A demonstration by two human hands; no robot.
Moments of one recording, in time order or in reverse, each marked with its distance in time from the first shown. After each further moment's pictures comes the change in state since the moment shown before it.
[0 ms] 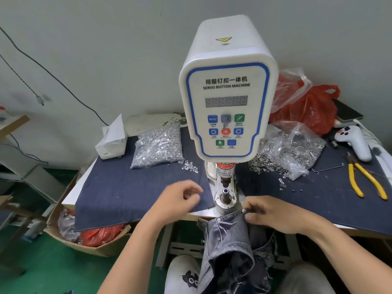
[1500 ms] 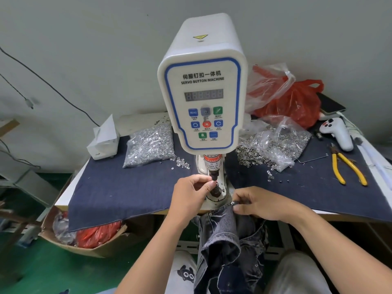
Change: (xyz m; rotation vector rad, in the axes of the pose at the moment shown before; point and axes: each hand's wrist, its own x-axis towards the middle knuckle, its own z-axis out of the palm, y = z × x) left_hand -0.005 0.054 0.049 -0.356 0.258 -0.018; right_hand 0.001 -0.004 0.004 0.039 0.057 0.071
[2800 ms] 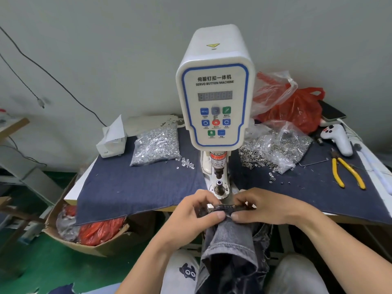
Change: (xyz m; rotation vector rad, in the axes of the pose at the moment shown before) left_hand -0.059 0.003 -0.032 -0.214 -0.408 0.148; right_hand -0.029 -0.044 0.000 -0.064 -0.113 -0.161
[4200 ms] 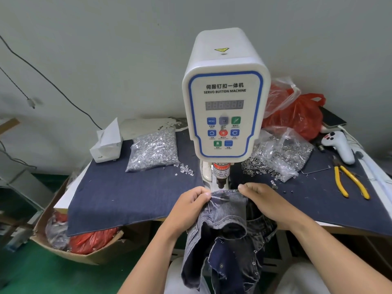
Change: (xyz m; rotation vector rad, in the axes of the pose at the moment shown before) left_hand 0.061 -0.048 -0.019 0.086 0.146 -0.151; right_hand 0.030 0.042 -0.001 0.193 0.474 0.180
